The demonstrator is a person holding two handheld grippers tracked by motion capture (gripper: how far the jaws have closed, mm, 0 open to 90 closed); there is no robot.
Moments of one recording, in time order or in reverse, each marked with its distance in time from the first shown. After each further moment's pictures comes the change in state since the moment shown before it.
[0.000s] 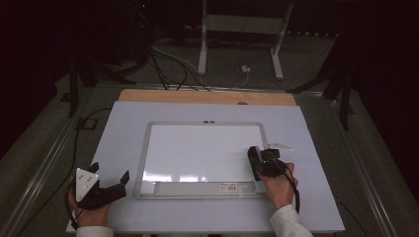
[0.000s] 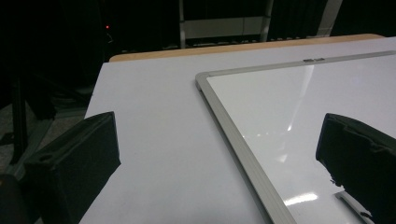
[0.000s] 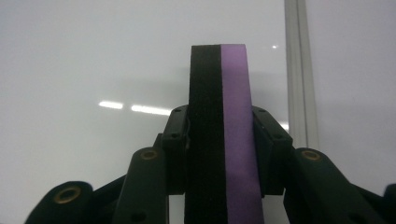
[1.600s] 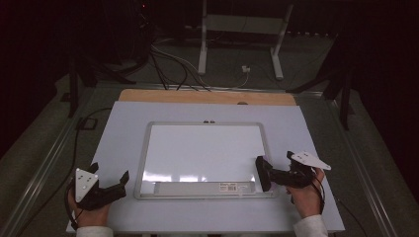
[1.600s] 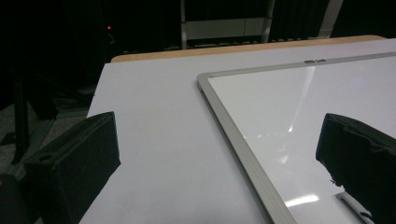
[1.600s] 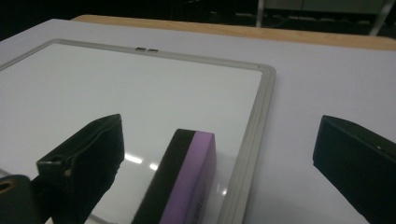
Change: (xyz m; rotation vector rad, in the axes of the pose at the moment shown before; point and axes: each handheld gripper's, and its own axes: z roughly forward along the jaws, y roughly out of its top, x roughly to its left) left arm 0.000 0.000 -0.002 -0.011 0.008 -0.009; right arm -0.060 -0.024 -0.044 -0.348 0.189 -0.157
